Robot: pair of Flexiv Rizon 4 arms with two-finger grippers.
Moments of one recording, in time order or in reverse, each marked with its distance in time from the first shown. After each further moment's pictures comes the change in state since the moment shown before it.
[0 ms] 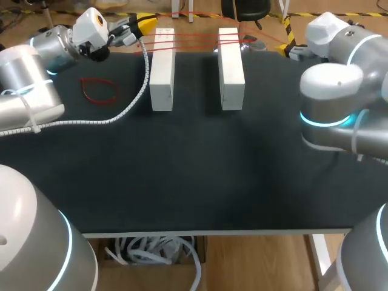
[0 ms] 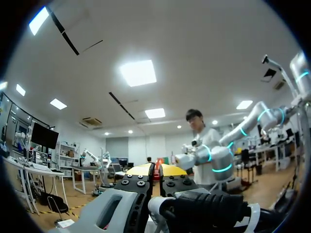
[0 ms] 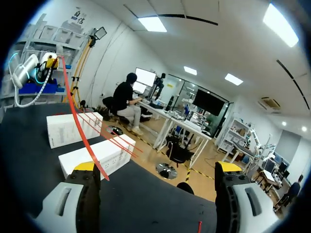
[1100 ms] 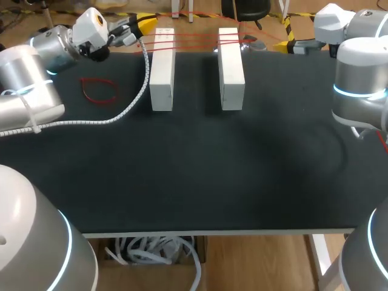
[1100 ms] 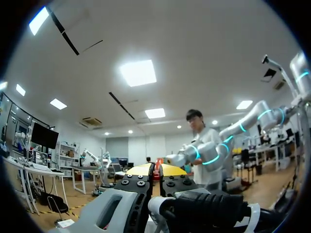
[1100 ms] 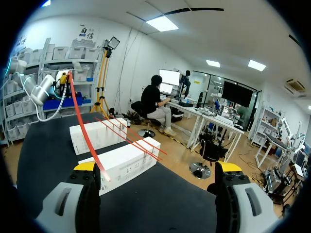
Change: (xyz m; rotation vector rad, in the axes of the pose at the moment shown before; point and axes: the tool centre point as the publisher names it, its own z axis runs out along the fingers) left arm 0.000 0.000 0.000 0.000 0.000 0.000; right arm 0.013 -0.001 0.024 0.010 0.330 0.100
